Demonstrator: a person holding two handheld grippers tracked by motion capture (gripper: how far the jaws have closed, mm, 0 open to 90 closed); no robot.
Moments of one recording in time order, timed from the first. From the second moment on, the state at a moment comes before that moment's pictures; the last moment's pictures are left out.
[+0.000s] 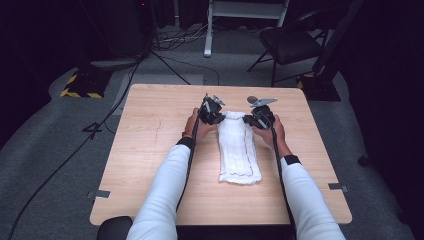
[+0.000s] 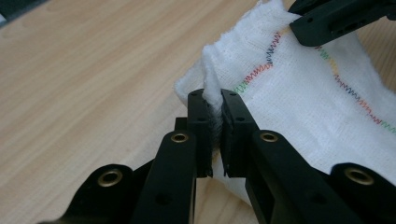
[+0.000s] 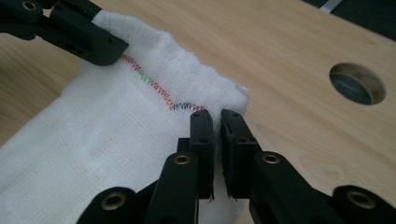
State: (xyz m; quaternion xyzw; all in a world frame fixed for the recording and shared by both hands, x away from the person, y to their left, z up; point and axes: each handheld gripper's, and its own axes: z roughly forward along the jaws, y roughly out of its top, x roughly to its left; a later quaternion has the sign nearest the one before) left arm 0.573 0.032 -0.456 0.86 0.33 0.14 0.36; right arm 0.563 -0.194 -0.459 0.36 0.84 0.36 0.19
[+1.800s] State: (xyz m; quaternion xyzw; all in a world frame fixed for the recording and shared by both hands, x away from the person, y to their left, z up) left arm 0.491 0.041 -0.414 0.86 0.20 0.16 0.43; right arm 0.483 -0.225 -0.419 0.27 0.83 0.44 0.21
